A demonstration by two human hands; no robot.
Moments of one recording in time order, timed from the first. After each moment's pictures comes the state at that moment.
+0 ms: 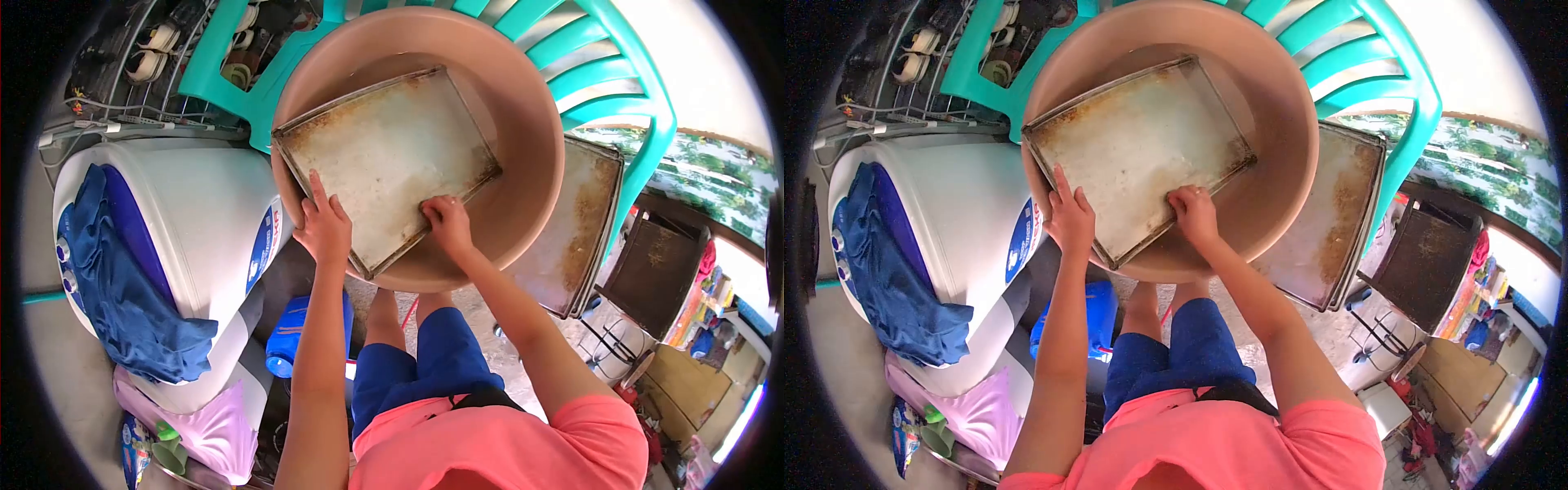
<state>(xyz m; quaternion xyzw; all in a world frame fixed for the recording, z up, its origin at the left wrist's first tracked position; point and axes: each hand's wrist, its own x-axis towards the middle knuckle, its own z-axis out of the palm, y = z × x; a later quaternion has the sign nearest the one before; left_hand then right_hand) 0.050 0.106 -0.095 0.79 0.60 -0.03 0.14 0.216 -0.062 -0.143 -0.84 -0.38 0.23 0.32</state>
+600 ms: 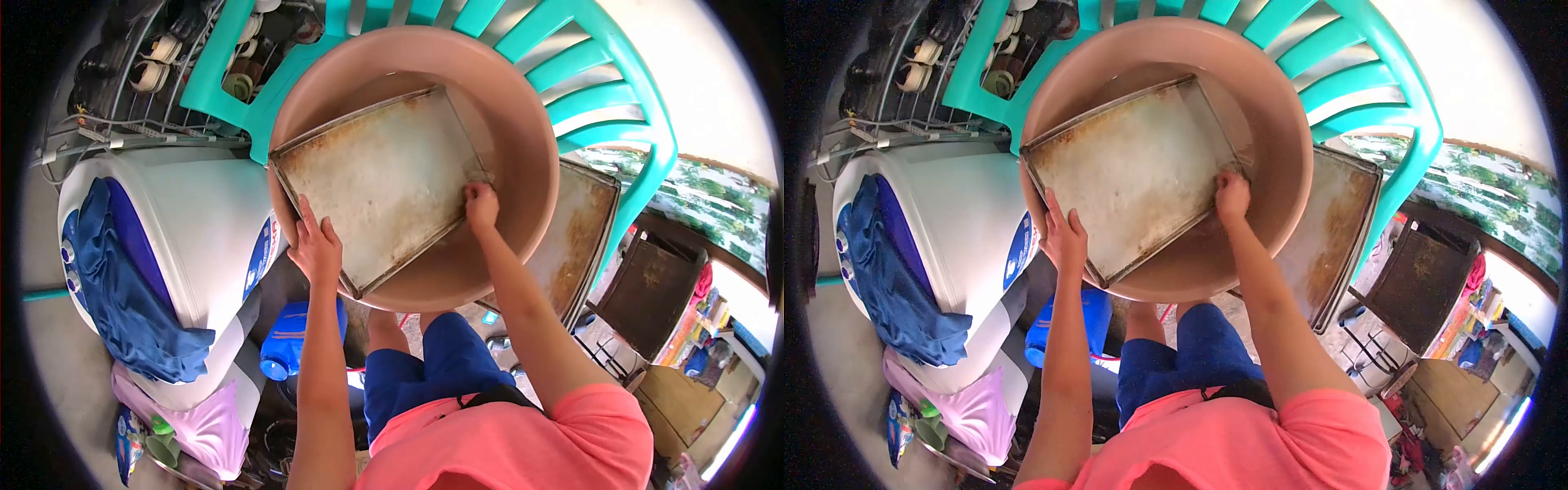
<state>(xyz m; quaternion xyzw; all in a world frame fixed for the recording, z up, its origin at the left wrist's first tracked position) 0.049 0.104 -0.101 0.80 0.59 0.04 0.09 0.319 -0.061 -0.201 -0.92 -0.25 0.17 0.24</state>
